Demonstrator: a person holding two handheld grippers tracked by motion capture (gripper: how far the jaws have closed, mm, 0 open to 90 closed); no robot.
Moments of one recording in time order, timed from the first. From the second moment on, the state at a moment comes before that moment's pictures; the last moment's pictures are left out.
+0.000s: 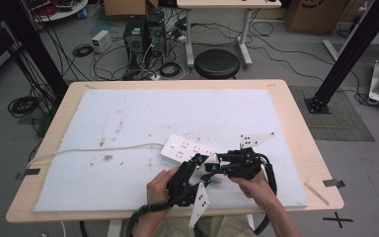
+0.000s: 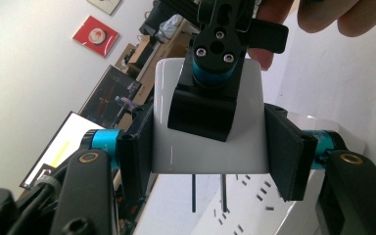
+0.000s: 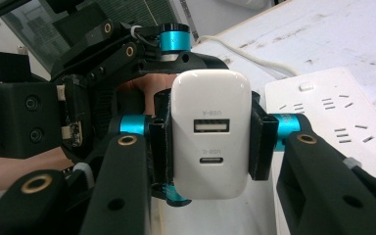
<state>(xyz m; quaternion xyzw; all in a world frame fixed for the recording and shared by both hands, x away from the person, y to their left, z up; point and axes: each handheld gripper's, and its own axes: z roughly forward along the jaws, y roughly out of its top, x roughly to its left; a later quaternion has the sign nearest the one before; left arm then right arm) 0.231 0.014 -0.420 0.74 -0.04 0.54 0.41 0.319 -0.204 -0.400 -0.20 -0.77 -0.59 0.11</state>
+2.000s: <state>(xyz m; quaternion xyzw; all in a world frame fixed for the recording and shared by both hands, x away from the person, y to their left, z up) 0.265 0.170 -0.400 0.68 0.35 0.30 0.56 0.318 -0.239 -0.390 -0.24 -0.75 -0.61 0.02</state>
